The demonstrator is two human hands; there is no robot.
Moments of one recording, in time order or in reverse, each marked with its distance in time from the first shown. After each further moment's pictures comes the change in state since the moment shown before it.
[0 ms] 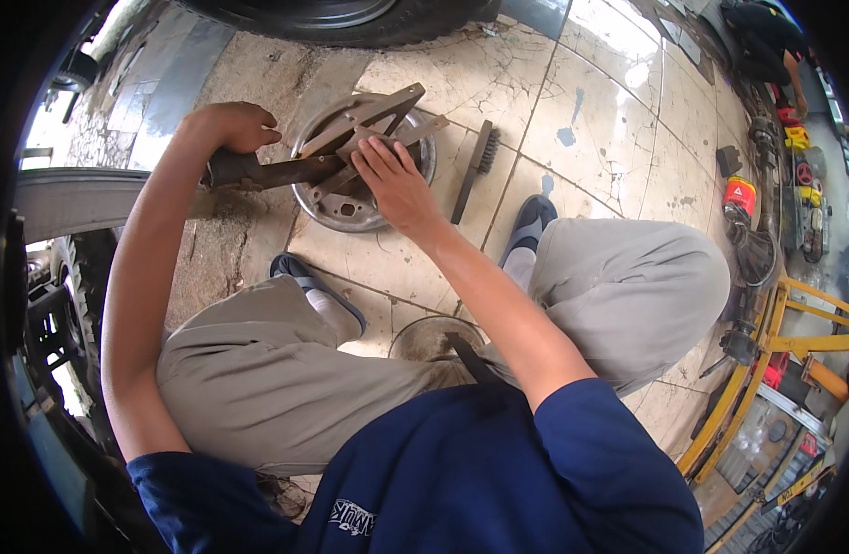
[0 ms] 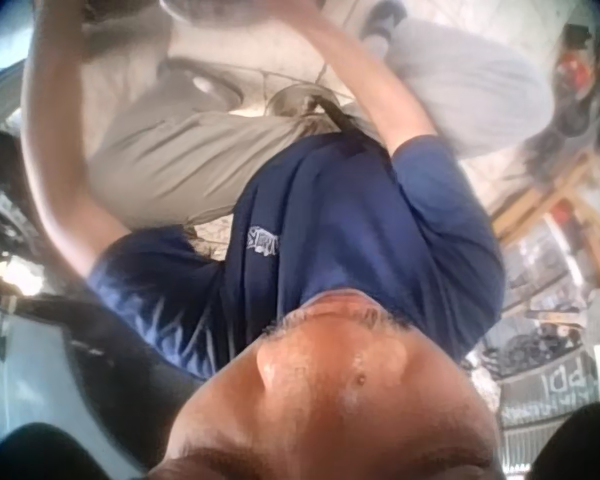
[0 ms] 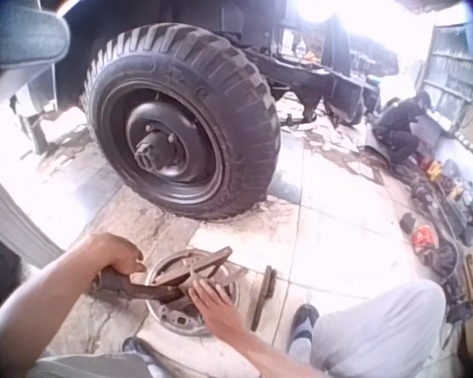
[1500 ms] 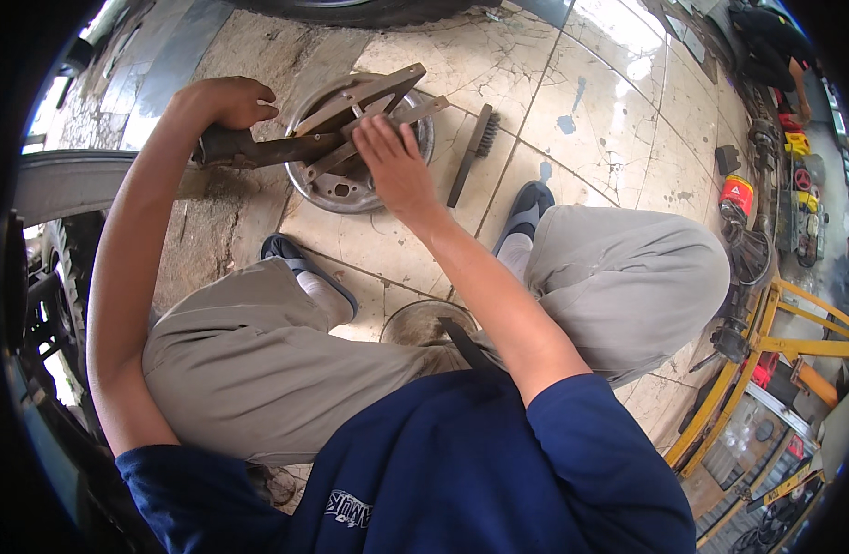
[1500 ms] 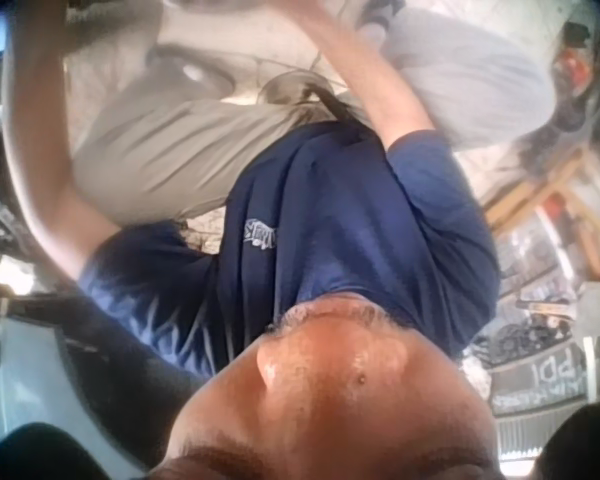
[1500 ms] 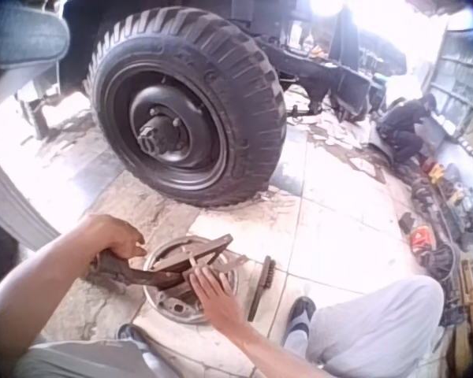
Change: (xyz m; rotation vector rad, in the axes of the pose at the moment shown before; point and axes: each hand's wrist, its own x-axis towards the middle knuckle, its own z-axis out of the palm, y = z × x) left_hand -0.005 0.001 0.002 0.001 0.047 0.013; right_hand -0.002 -0.001 0.001 -0.130 0.006 0.007
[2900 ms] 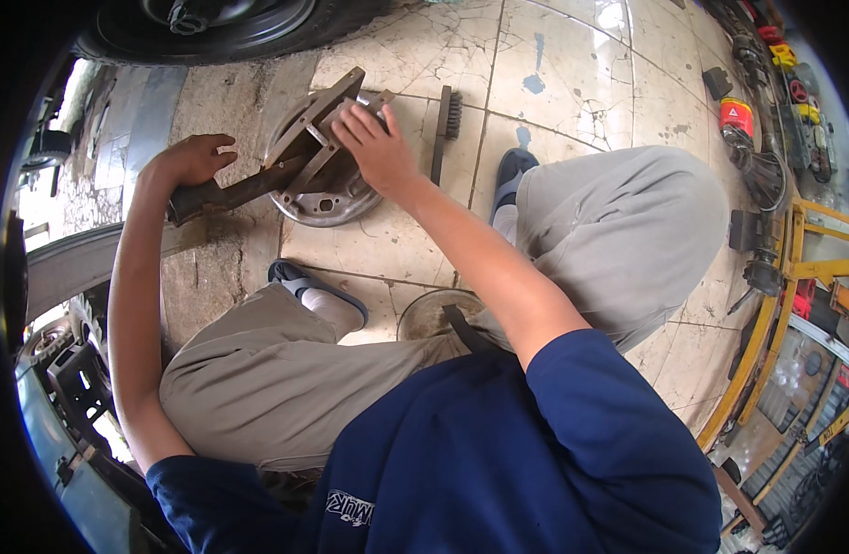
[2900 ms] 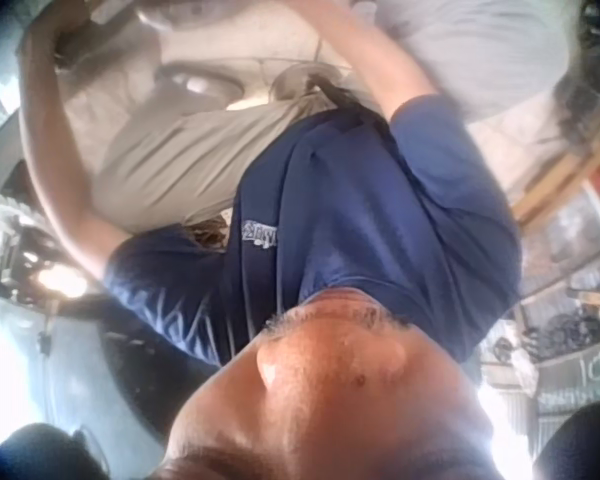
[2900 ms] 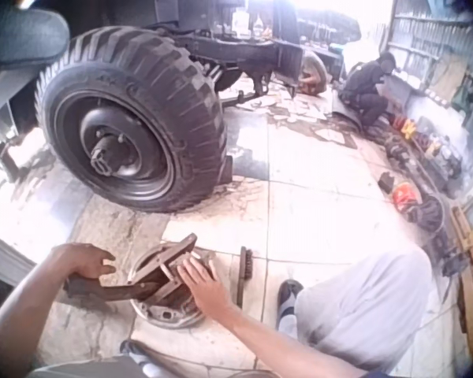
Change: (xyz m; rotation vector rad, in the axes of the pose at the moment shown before) left_hand 0.005 -0.003 0.002 -0.075 0.090 0.025; right_hand -0.004 0.033 0.007 -0.034 0.048 0.125
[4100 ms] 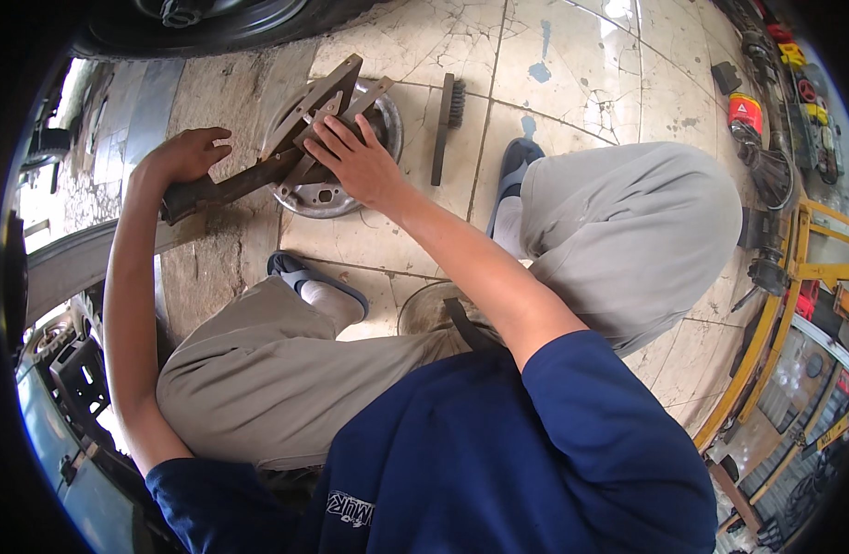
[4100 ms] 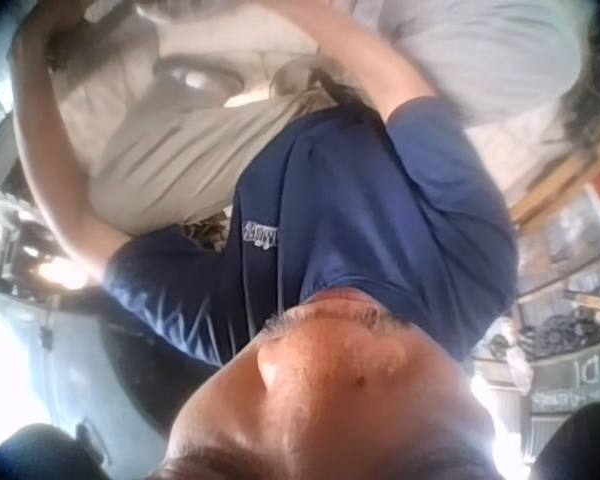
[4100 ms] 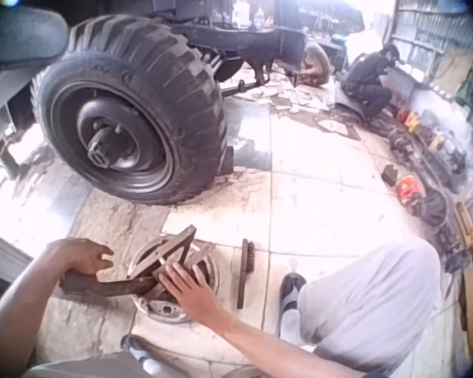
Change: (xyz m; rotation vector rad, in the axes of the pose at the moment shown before) left_hand -0.002 0.000 0.002 -0.018 0.010 0.000; right_hand -0.003 -0.030 0.005 0.103 0.055 -0.091
